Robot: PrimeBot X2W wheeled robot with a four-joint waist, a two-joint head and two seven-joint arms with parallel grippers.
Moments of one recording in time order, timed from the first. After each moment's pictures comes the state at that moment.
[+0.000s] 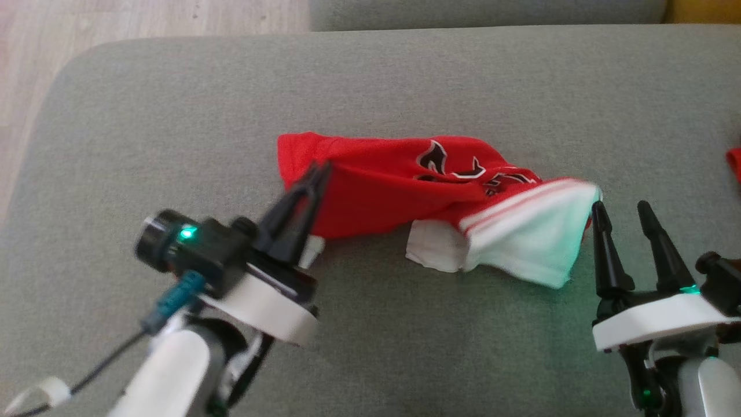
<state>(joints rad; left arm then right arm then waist) -0.25 0.27 -0.49 -0.29 -0.31 0.02 0.24 0.02 -0.05 -0.04 -0.07 0.29 0.13 0.05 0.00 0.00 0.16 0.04</state>
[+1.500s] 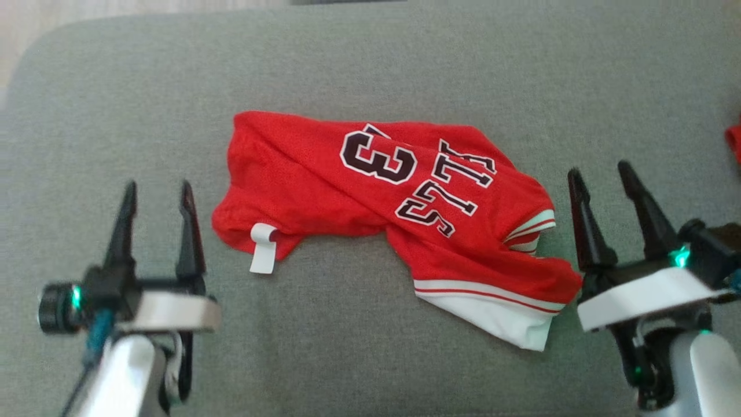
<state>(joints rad) -0.25 0.27 -0.26 0.22 -0.32 0.18 -0.23 -0.06 -0.08 0.04 -0.16 0.24 0.13 0.10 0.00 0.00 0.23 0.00</state>
